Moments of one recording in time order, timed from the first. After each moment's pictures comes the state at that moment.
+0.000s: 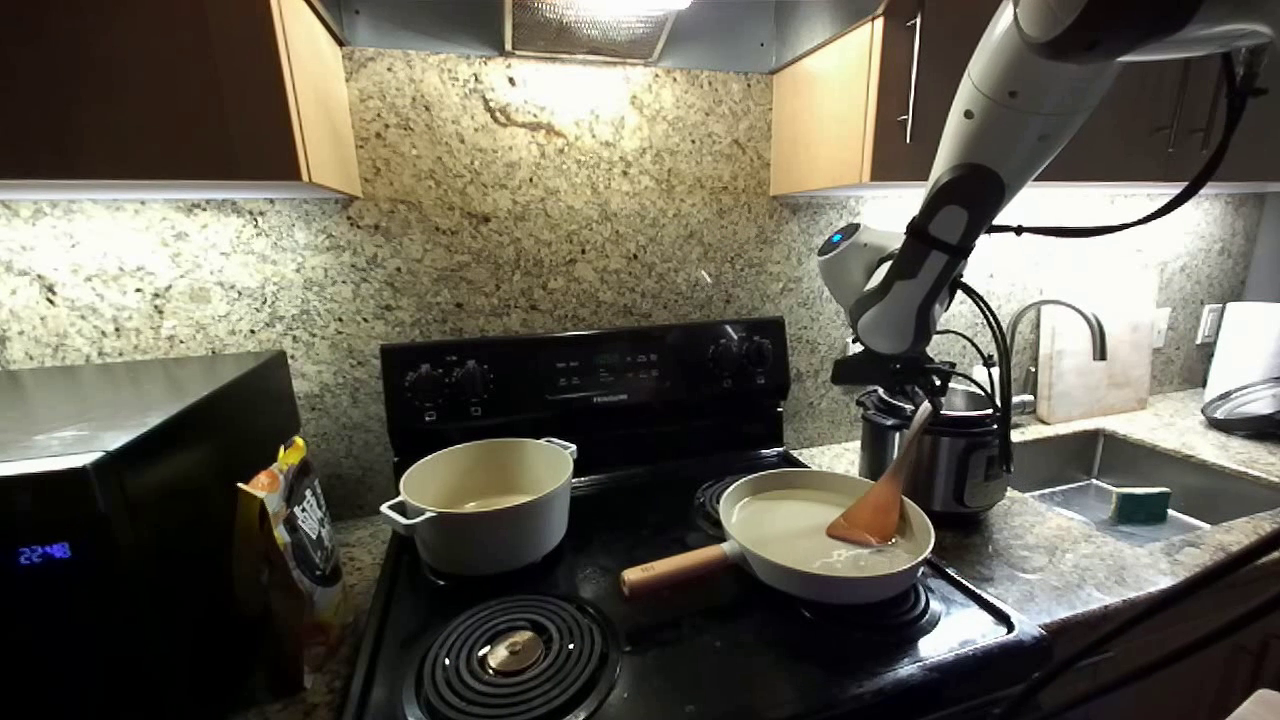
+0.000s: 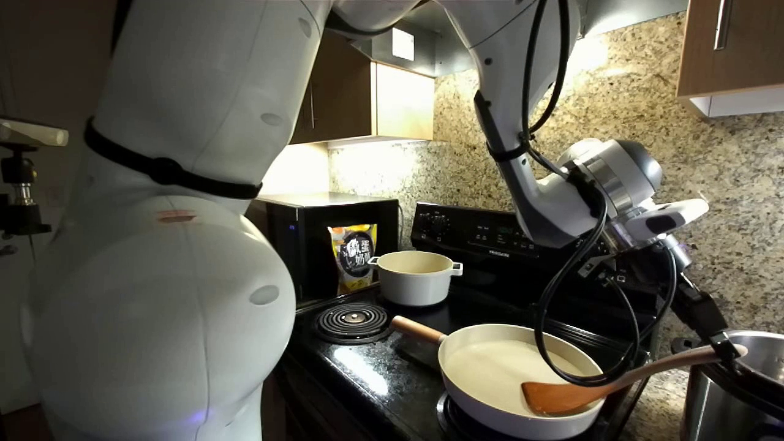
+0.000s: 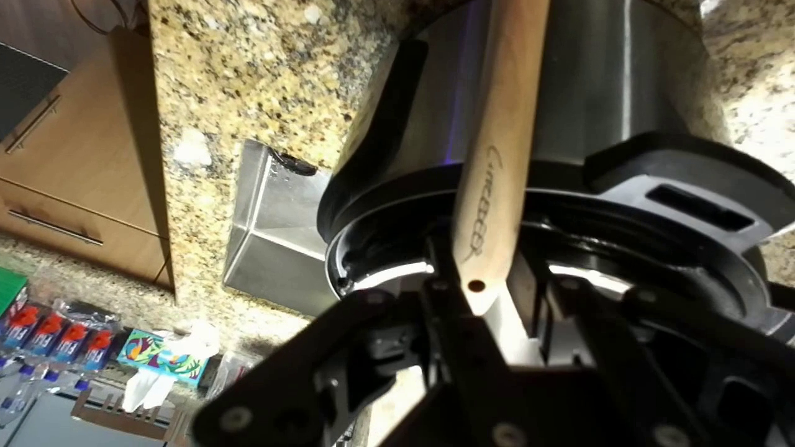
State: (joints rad) arm -0.17 0.35 -0.27 -2.02 -0.84 2.40 1.52
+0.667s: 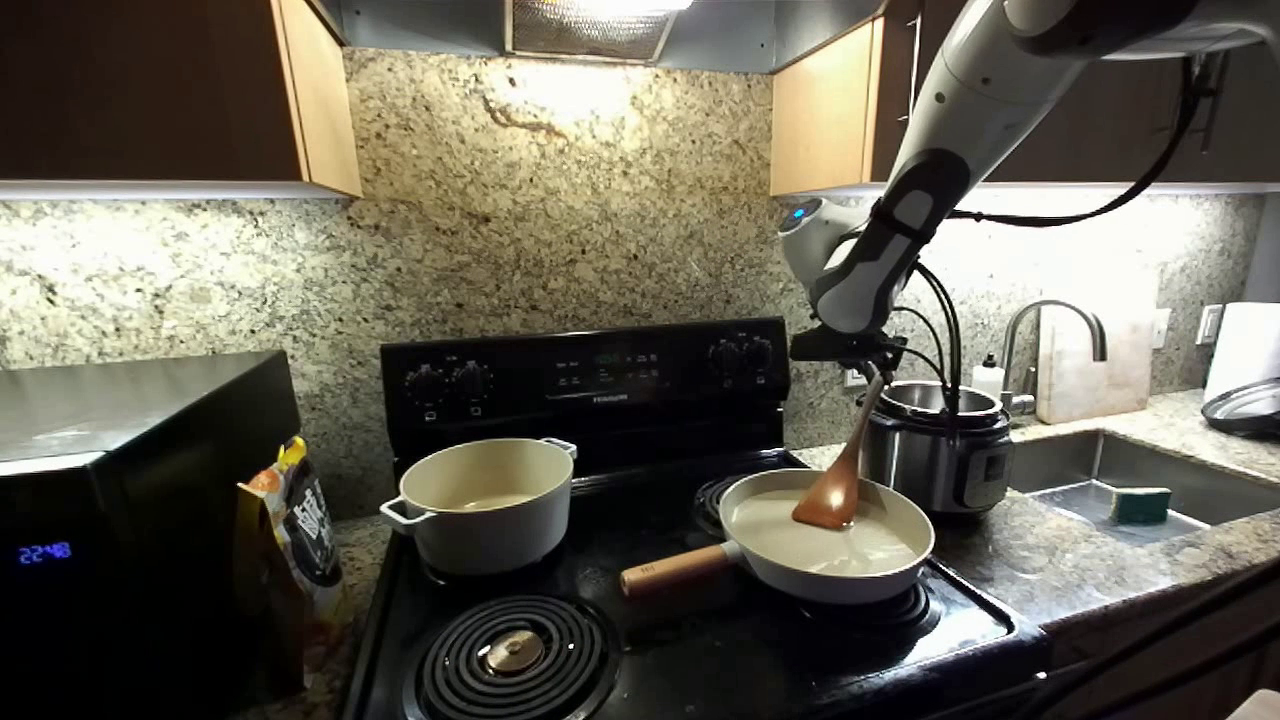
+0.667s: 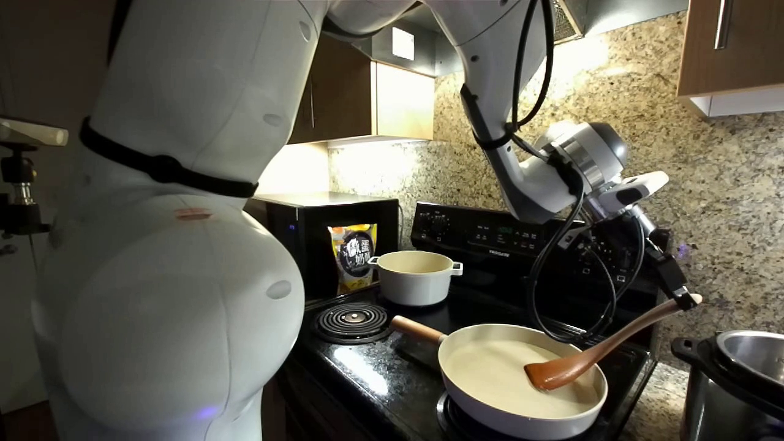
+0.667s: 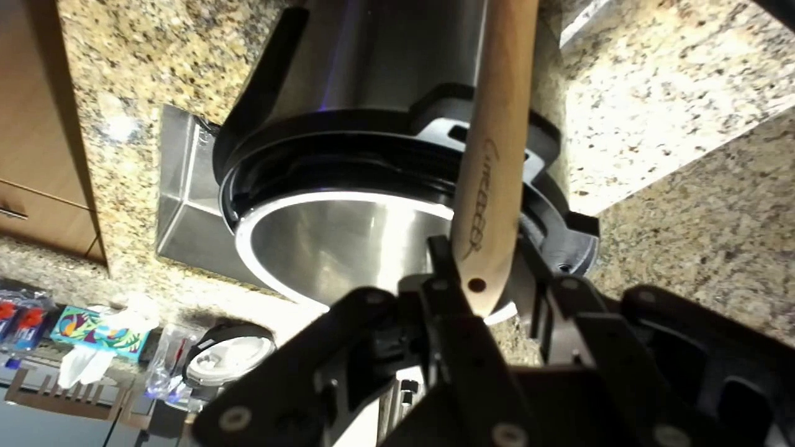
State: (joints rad) arm -0.10 0.35 -0.24 -1.93 -0.83 2.39 1.52
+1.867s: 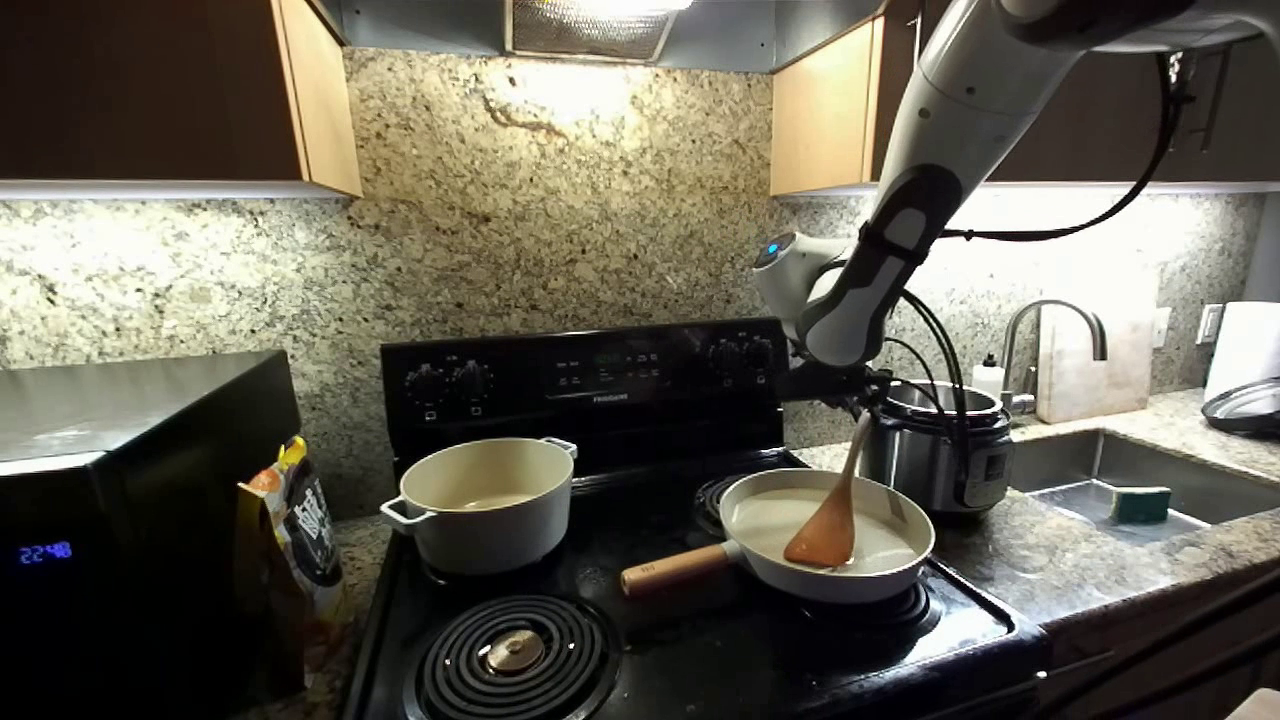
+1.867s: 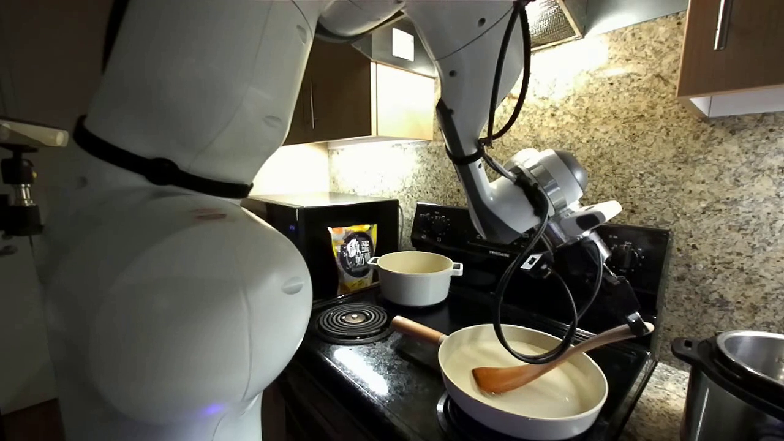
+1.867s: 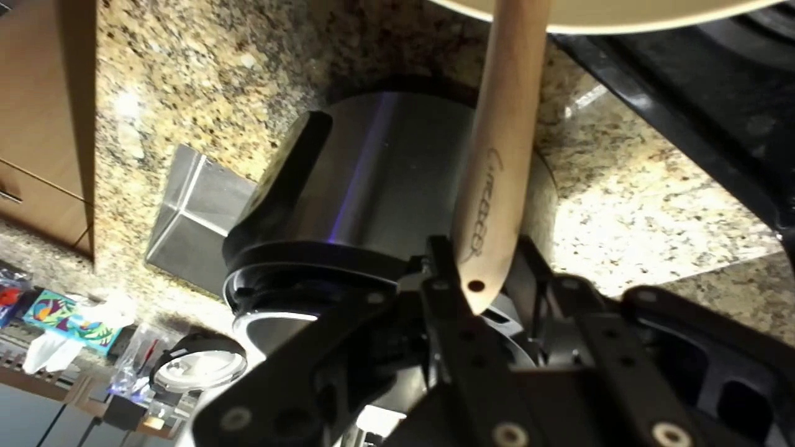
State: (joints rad) arm -0.04 0.34 -0.23 -2.05 -0.88 2.38 1.52
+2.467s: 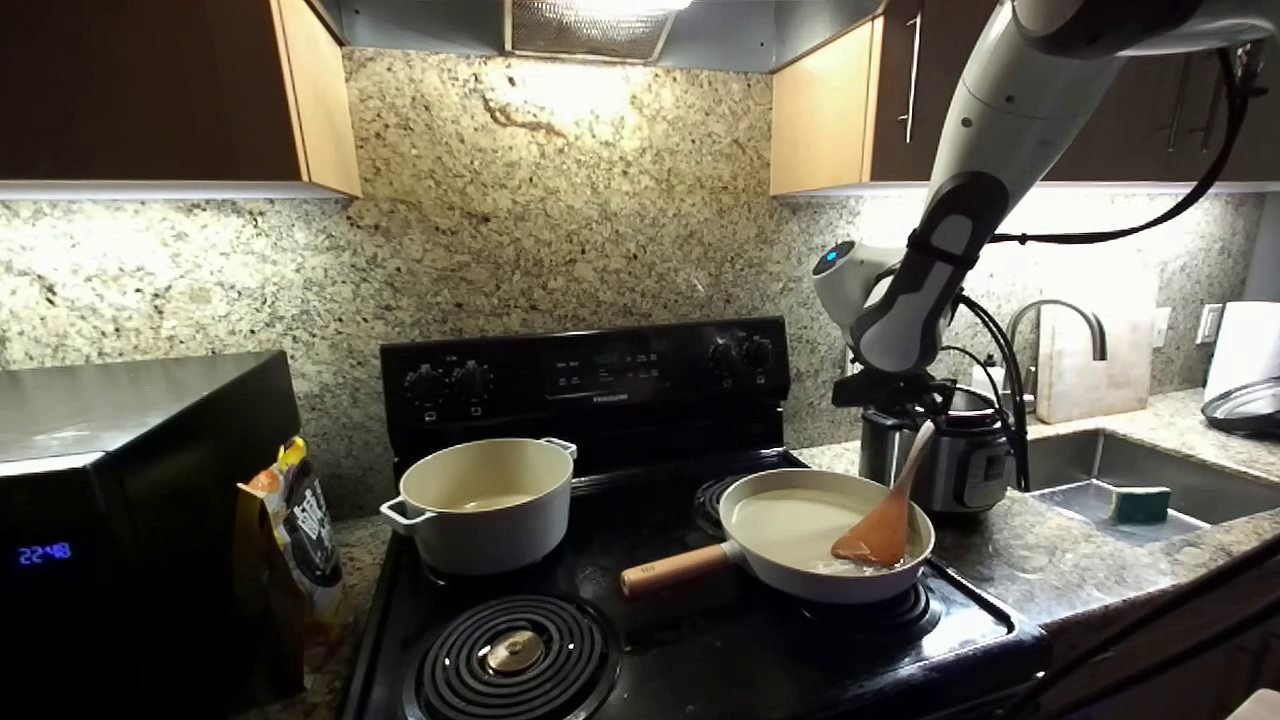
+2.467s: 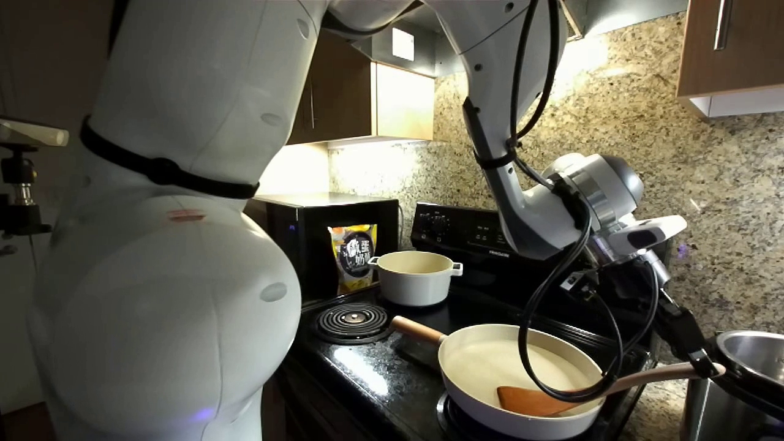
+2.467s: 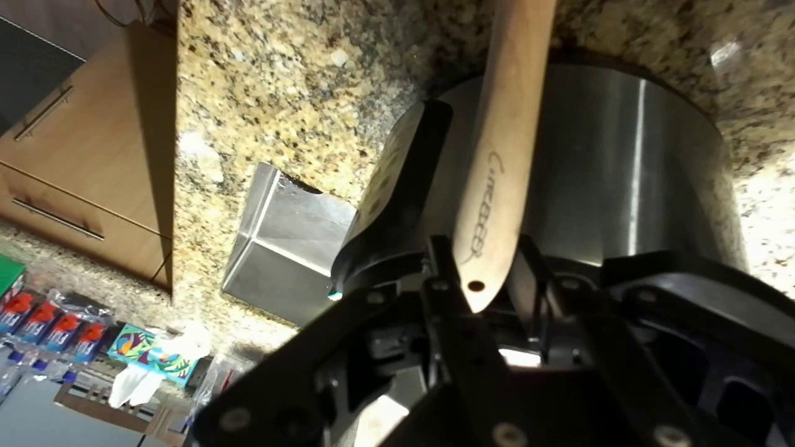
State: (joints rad) arm -0.13 0.34 -0.29 -2.09 -0.88 2.41 1.52
